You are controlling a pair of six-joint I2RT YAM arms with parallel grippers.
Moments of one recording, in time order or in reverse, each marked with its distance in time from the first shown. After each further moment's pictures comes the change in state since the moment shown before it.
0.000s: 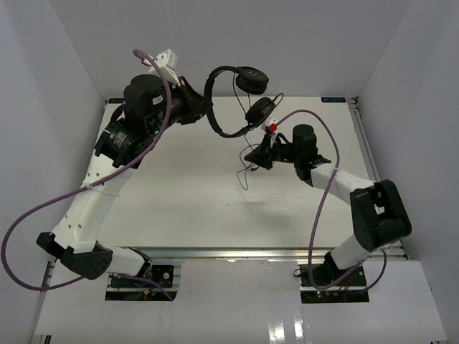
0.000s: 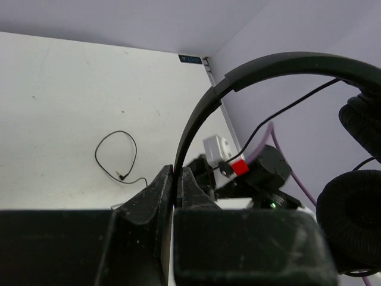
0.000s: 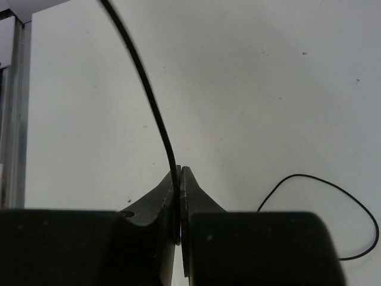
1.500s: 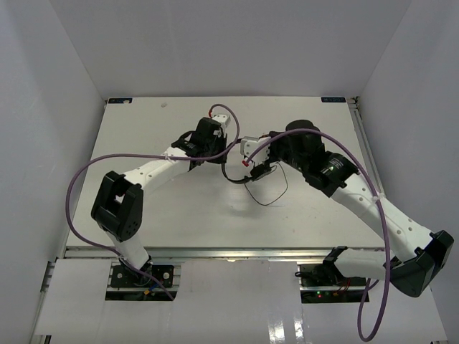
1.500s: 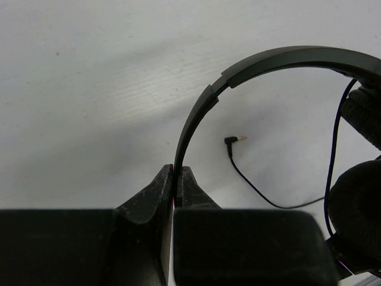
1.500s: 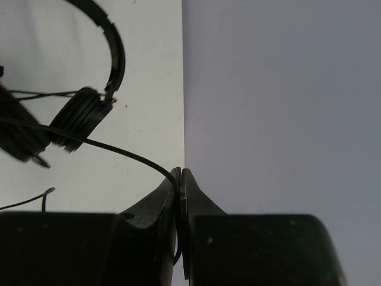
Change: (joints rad) left arm -0.028 0.371 -0.491 0.325 -0.043 0.295; right arm 0.330 -0.366 0.353 -0.884 0.976 -1.145
